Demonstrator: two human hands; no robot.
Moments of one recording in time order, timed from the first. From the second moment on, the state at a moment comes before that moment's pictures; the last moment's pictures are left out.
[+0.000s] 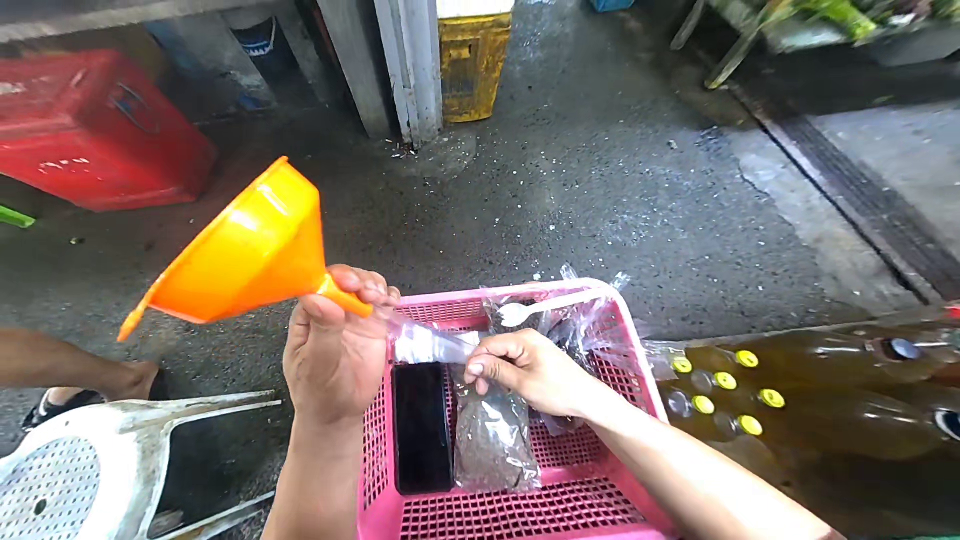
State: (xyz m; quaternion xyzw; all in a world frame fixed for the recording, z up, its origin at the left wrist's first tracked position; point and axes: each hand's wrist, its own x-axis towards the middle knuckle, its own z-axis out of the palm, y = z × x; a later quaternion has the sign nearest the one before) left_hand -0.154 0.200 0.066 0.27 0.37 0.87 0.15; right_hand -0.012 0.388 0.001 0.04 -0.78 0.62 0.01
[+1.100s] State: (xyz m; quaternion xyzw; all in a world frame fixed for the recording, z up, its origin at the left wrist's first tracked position) left_hand -0.133 0.205 -0.029 0.31 0.63 0.71 -0.04; right_hand 0.017 0.474 0.015 -0.23 -0.80 0.53 0.13
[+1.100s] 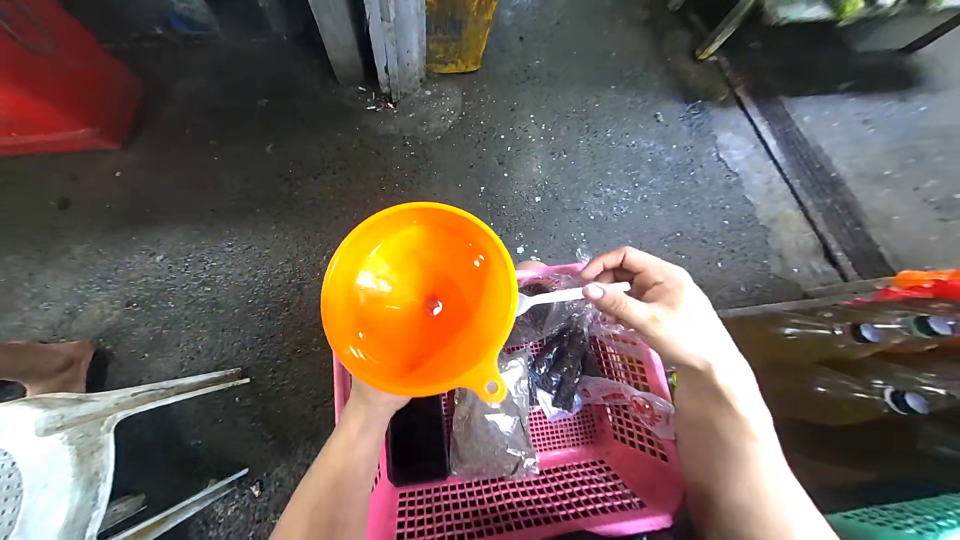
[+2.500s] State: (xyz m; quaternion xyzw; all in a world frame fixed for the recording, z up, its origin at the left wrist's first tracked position) left_hand -0.134 0.202 -0.029 0.27 0.65 0.71 -0.05; right_hand 0.013 0.452 -0.007 -0.23 -0.67 0.67 0.20
